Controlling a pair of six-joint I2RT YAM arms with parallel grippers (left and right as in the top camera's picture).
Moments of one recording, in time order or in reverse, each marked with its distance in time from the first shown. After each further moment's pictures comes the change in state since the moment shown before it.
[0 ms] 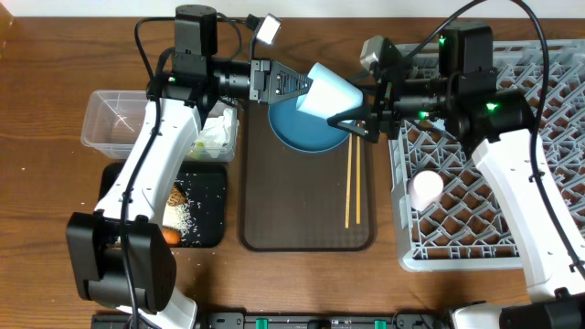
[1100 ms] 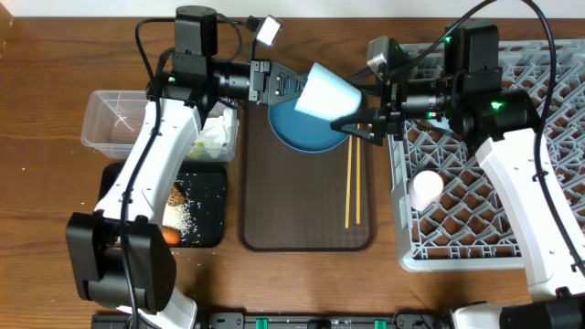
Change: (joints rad) left arm 0.000 0.000 0.000 -0.023 0.017 0.000; right arm -0.026 -0.001 0.003 0.005 -0.122 -0.031
